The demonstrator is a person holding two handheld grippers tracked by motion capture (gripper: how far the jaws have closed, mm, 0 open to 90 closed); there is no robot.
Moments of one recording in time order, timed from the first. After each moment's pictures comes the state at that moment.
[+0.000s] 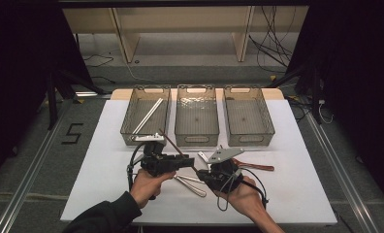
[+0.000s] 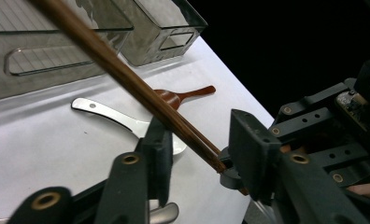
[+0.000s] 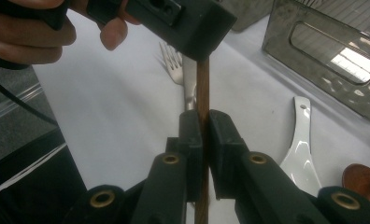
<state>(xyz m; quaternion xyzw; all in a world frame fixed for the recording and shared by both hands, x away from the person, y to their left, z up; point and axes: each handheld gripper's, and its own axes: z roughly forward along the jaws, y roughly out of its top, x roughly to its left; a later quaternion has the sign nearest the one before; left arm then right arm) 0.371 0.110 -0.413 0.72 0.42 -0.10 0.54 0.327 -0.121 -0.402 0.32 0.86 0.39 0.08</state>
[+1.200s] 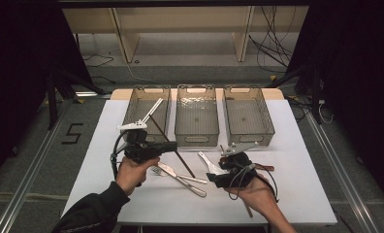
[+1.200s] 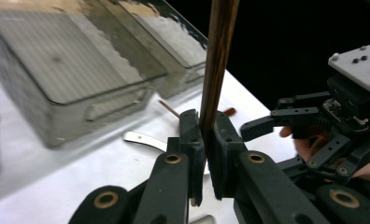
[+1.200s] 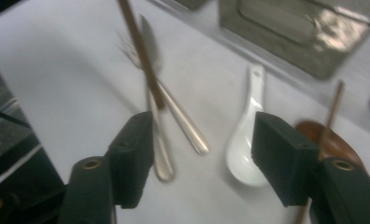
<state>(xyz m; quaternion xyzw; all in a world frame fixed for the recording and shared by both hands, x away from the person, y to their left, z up) 0.390 0.151 -0.384 0.73 0.41 -0.03 0.55 0.341 -0.156 -0.402 0.39 0.85 0.35 0.08</state>
